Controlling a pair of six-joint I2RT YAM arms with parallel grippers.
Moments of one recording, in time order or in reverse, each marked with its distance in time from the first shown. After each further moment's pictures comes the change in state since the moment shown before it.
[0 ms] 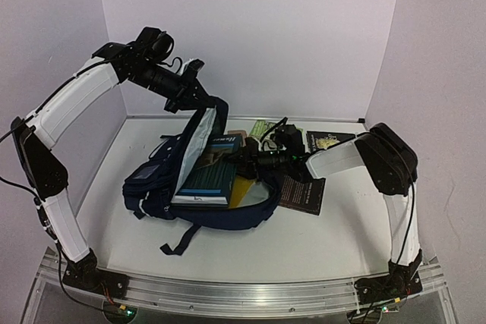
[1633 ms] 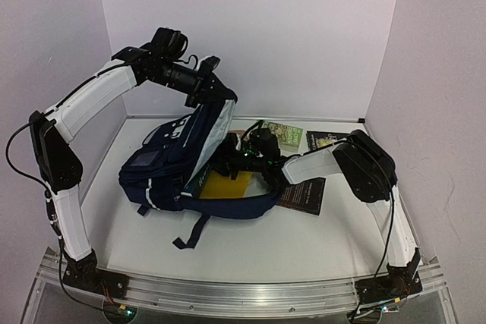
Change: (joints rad) left arm -0.013 0.118 0.056 0.209 0.130 -0.152; right arm 0.126 0.141 0.203 0.032 0.291 -0.015
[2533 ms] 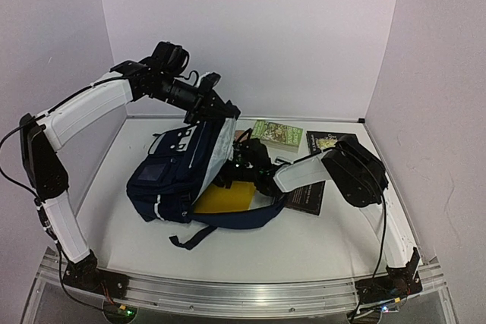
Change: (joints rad) left arm -0.046 -0.108 -0.235 0.093 -0.031 -0.049; right arm 0.049 0.073 0.042 -0.026 0.099 -0.114
